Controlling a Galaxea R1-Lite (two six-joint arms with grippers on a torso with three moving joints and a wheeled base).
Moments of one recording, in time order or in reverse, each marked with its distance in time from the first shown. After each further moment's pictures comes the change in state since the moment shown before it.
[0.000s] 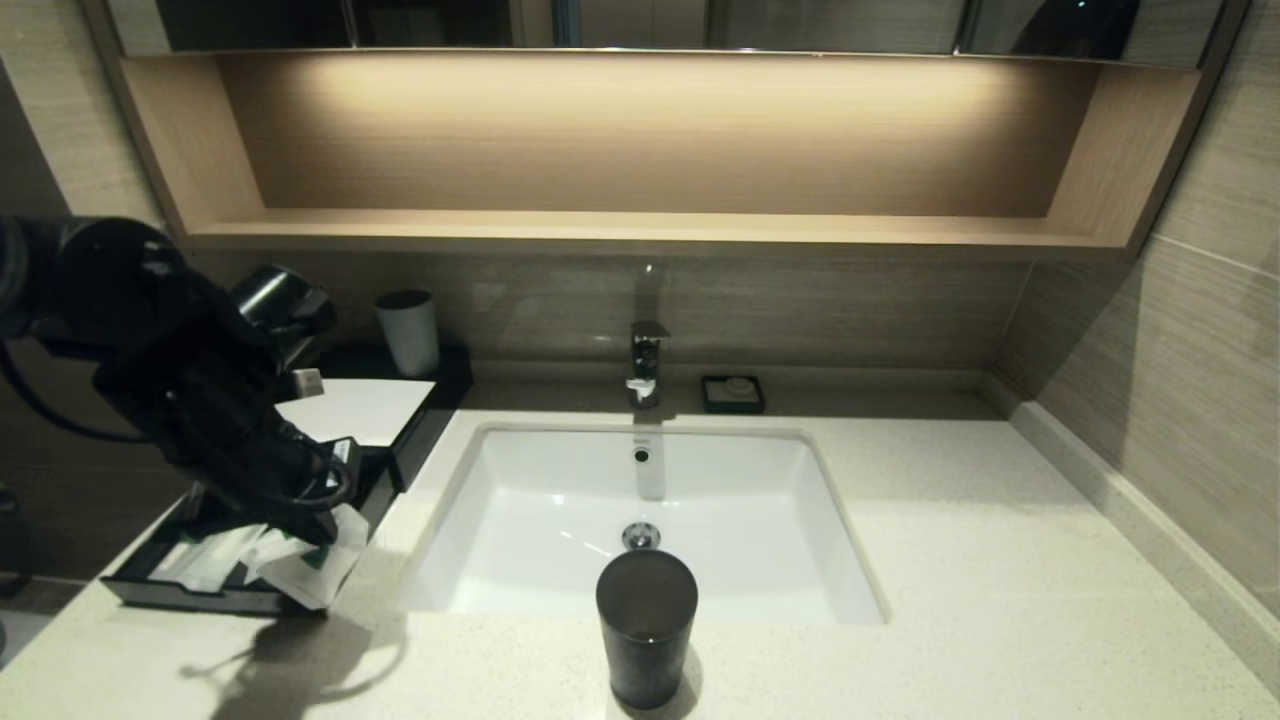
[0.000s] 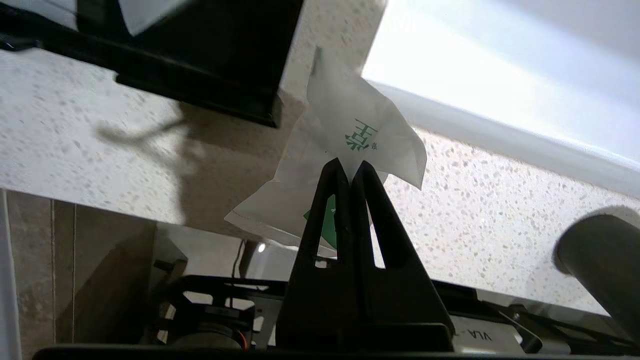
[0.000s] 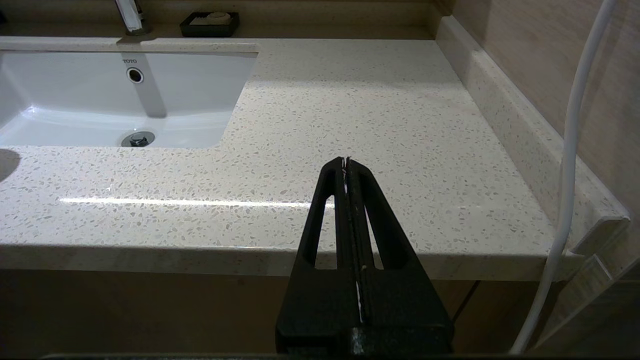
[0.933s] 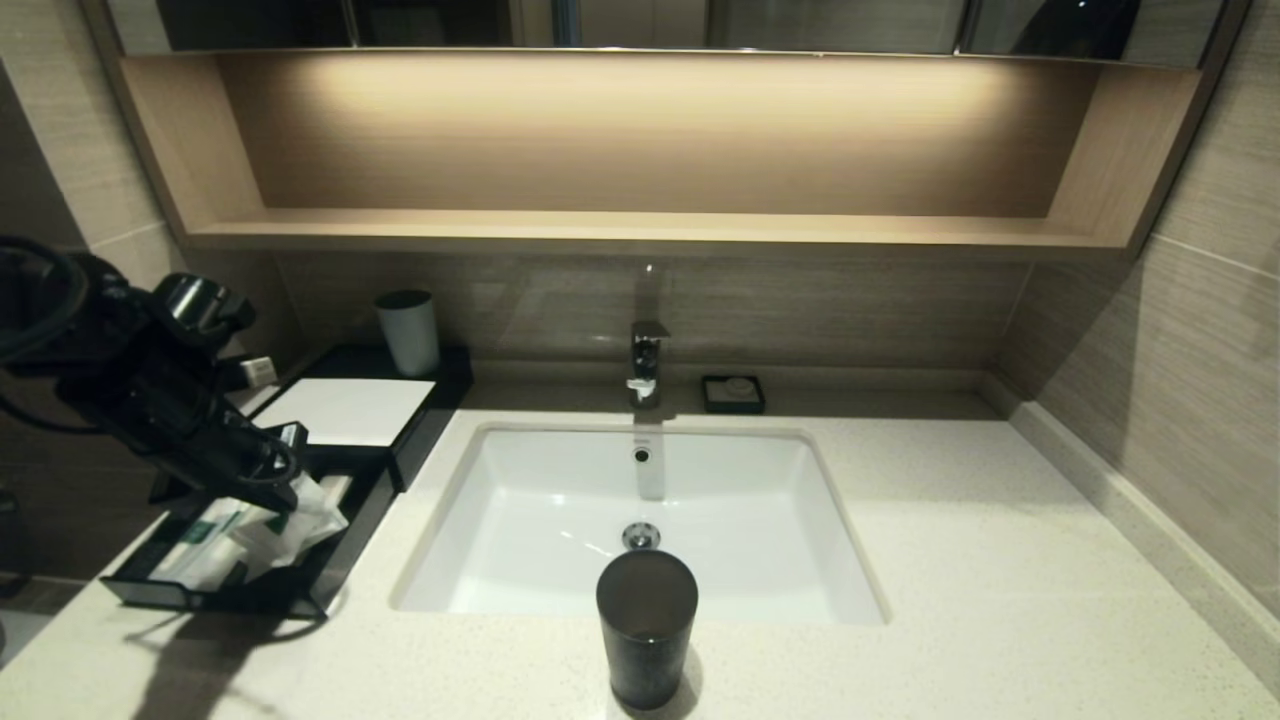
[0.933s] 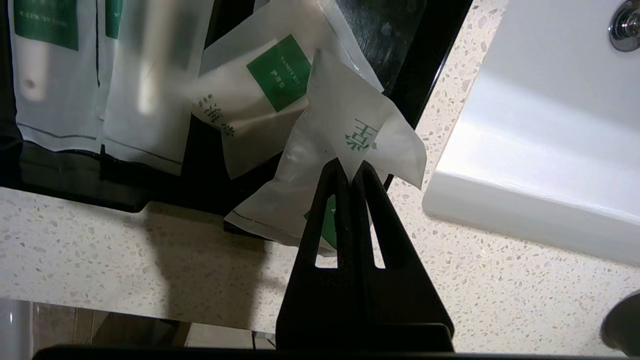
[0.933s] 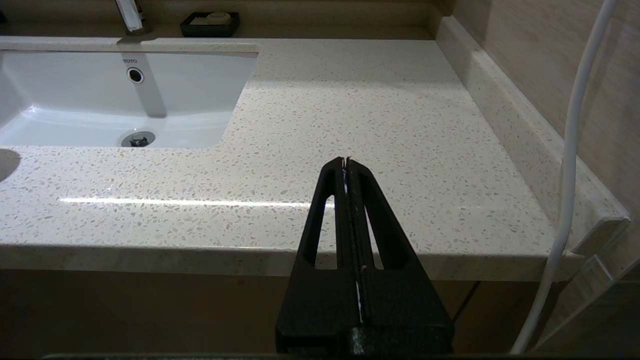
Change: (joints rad) left arm 0.233 0.101 0.001 -0.193 -0.086 0.232; right arm 0.000 0.000 0.000 0.000 0.000 0.000
